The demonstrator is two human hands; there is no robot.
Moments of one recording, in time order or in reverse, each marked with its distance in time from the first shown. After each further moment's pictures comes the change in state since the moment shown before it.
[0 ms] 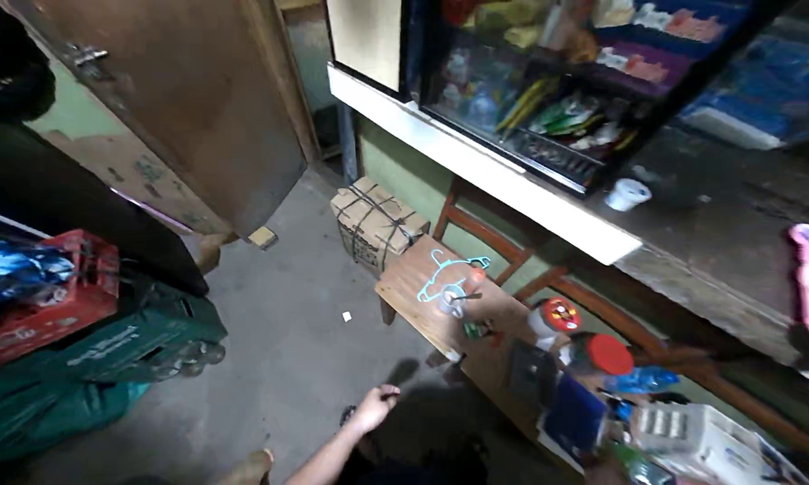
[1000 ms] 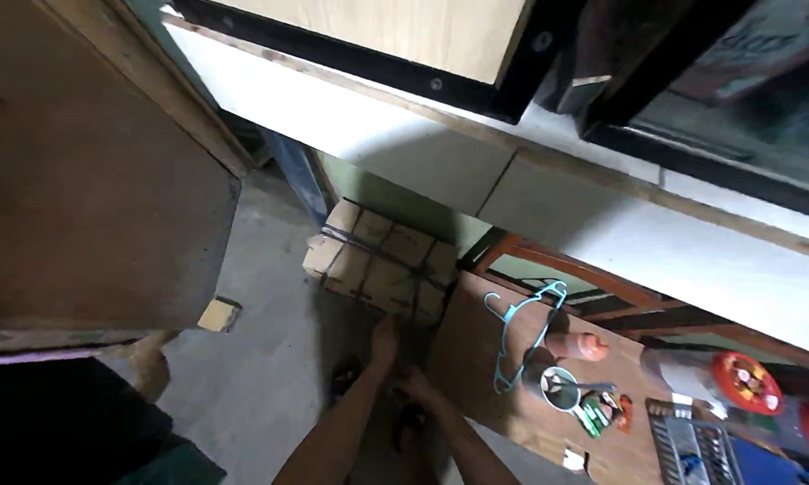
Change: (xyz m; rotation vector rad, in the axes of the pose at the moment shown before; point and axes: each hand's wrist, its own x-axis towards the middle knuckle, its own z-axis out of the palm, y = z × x) left_hand 0.375 0.164 -0.320 -0.236 0.269 -0.012; right_hand -0.074 -0.275 0.604 -0.156 -1.263 0.218
